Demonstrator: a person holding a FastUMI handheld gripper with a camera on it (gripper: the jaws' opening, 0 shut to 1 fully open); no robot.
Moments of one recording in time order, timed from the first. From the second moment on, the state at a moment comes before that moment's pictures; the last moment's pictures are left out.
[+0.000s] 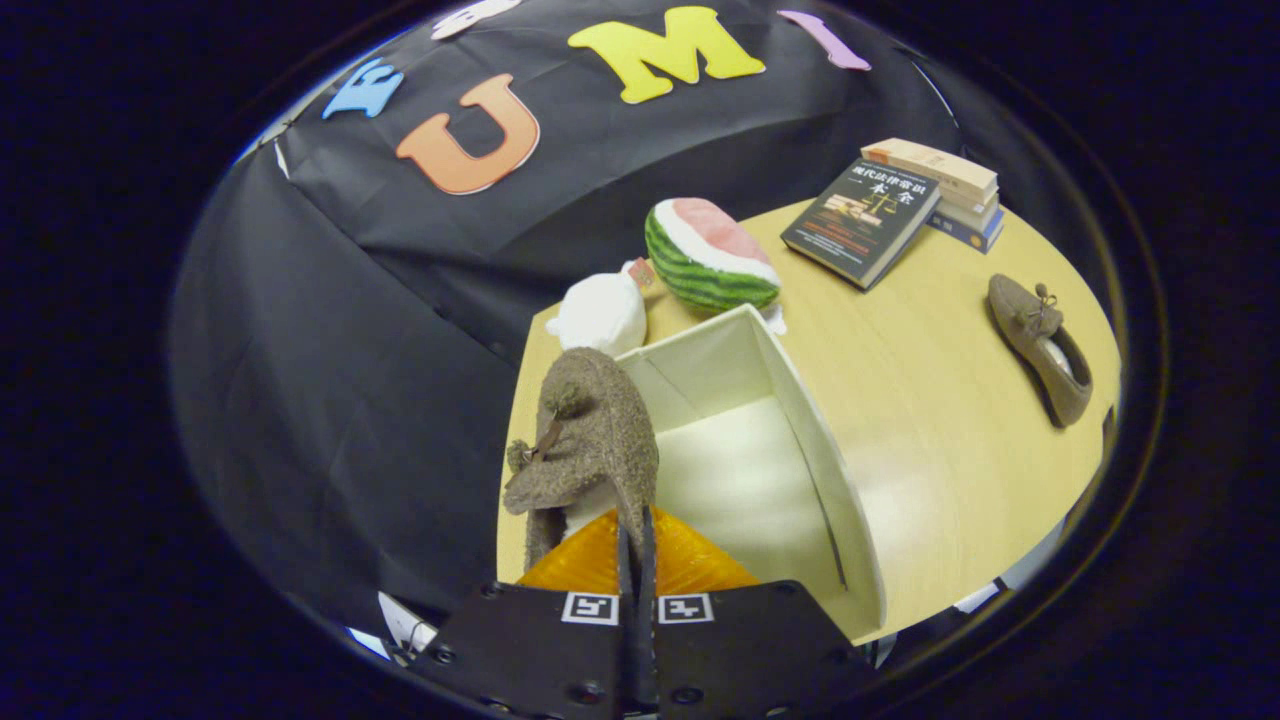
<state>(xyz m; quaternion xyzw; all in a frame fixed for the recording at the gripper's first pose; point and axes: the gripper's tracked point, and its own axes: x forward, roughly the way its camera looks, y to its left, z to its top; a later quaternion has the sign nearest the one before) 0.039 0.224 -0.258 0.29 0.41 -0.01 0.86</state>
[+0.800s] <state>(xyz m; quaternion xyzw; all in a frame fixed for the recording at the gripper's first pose) 0.057 0.238 -0.302 0.29 0.45 -0.02 0.85</state>
